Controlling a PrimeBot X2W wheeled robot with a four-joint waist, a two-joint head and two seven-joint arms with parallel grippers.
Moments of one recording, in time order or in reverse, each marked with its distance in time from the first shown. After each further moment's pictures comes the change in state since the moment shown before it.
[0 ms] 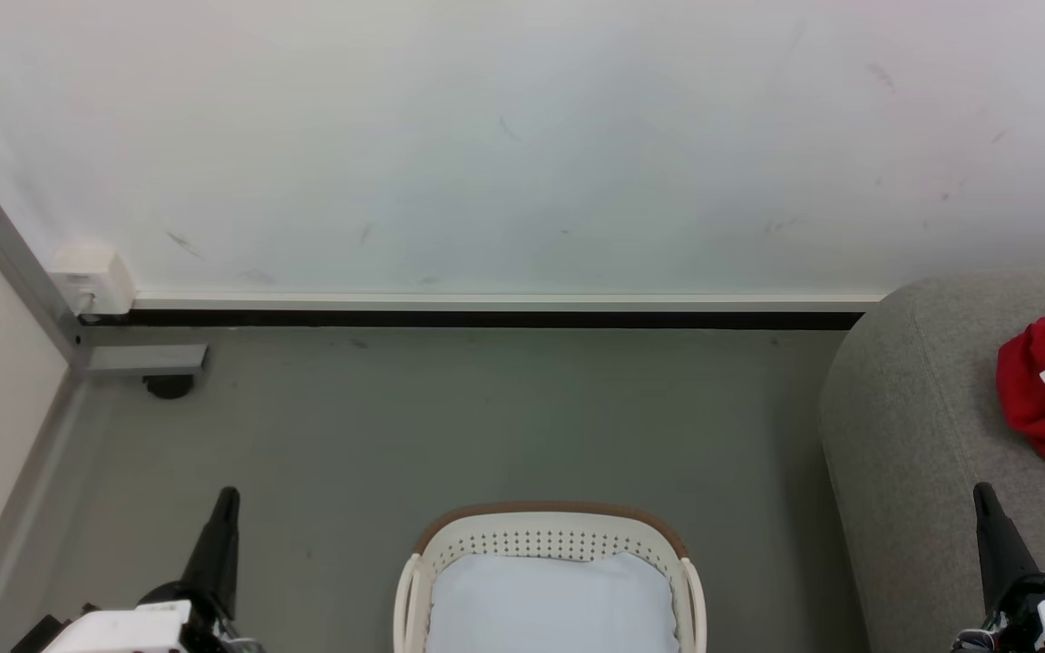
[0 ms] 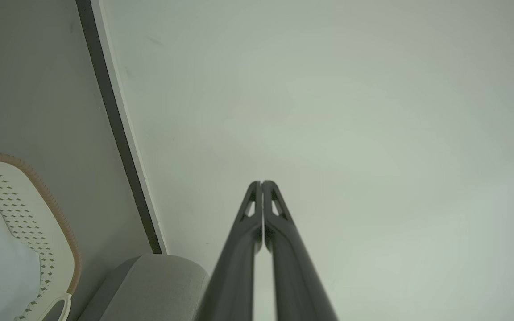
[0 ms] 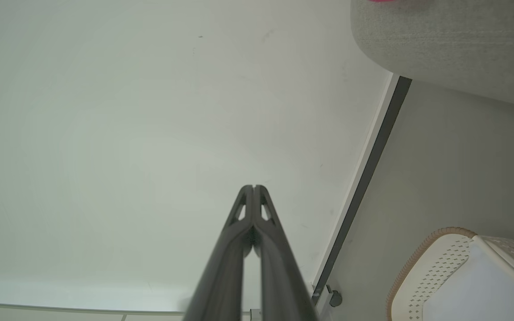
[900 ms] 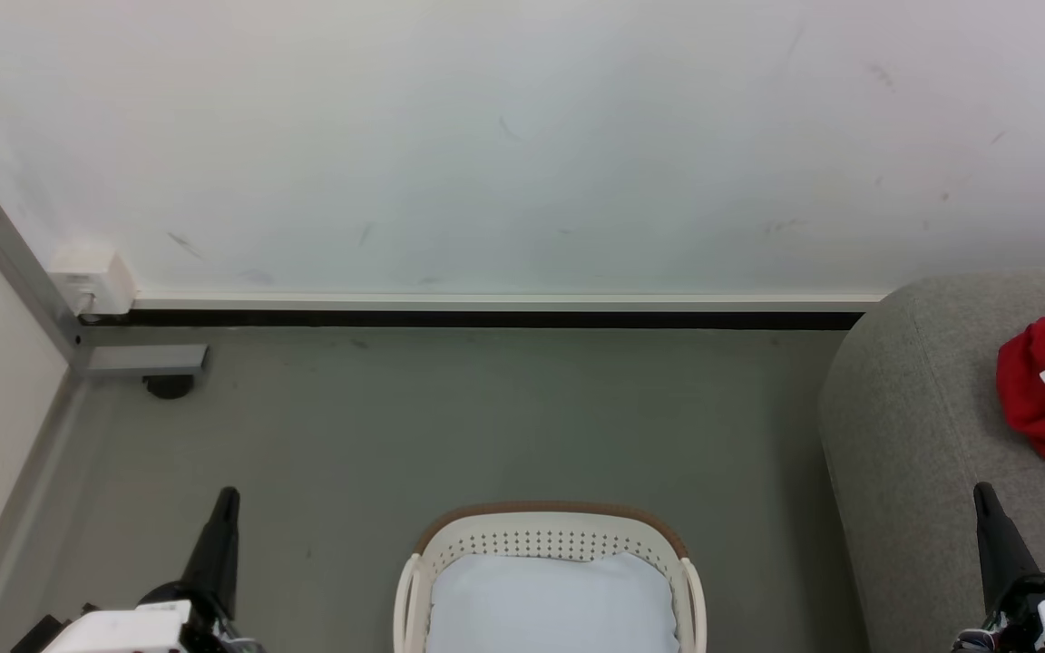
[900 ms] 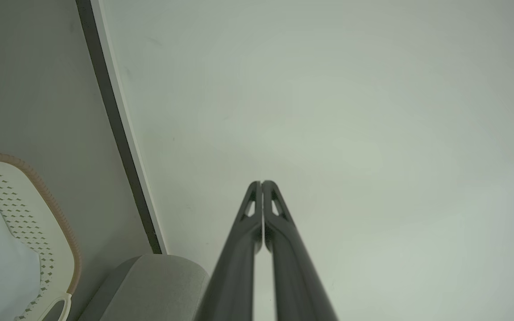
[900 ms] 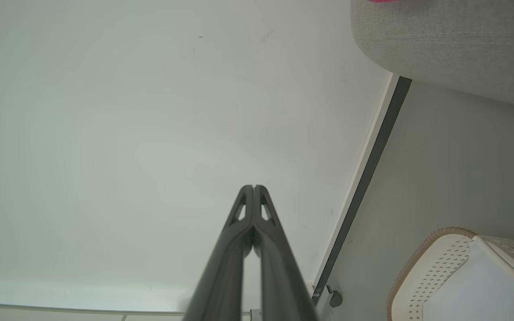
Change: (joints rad) left arm 0.000 0.000 0.000 0.000 0.000 0.000 0.000; right arm 0.000 0.001 -0.001 0.000 0.000 0.000 0.000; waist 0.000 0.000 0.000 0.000
